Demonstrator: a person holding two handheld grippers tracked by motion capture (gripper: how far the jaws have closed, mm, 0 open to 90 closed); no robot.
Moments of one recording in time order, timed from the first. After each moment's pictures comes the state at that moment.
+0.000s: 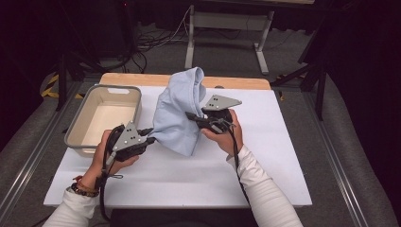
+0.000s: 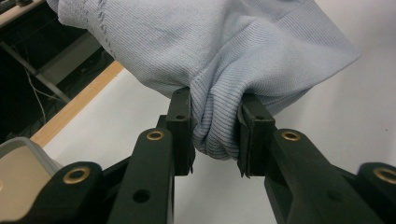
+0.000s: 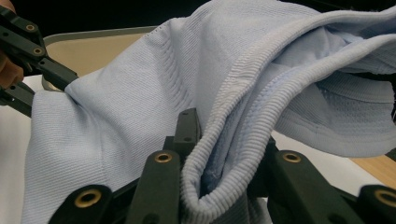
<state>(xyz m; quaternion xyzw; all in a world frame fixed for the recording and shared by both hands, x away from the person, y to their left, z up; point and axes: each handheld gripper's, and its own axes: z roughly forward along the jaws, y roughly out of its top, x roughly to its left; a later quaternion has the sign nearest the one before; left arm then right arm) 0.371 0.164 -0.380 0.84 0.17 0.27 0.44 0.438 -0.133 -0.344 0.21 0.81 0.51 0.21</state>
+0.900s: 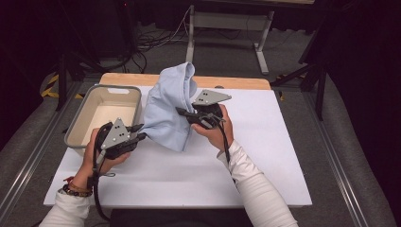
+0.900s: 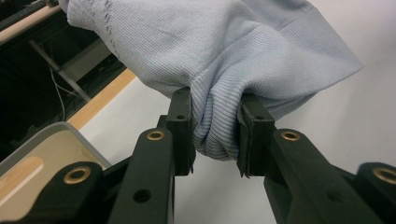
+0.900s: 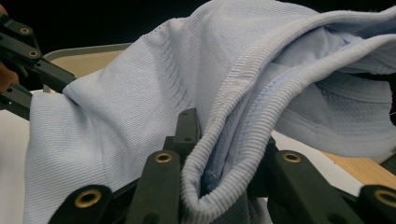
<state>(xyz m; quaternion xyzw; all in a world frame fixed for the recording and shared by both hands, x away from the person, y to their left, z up) 0.370 0.186 -0.372 0.82 0.19 0.29 0.45 0.447 -0.106 -0.336 0.20 0.80 0.52 0.21</state>
